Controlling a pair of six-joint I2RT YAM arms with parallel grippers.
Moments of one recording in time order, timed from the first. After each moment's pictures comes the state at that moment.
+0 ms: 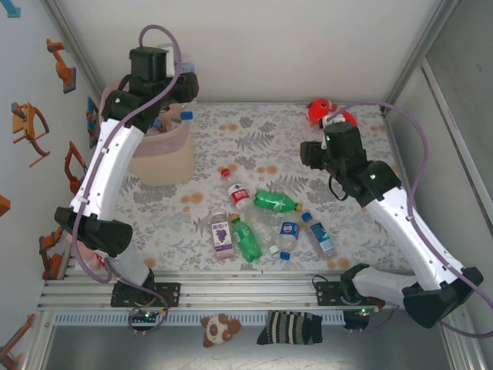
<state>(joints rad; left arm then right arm) -0.40 1.69 2.08 -0.88 -0.13 -0.30 0.53 1.15 1.30 -0.77 0.26 0.28</state>
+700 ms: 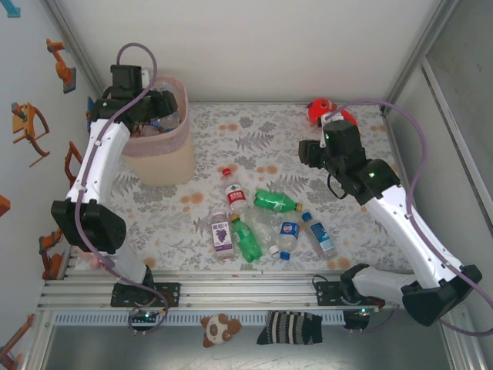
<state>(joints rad) -0.17 1.70 1.82 -0.84 0.12 -0.40 0.53 1.16 1.32 -0.76 0.24 0.28</state>
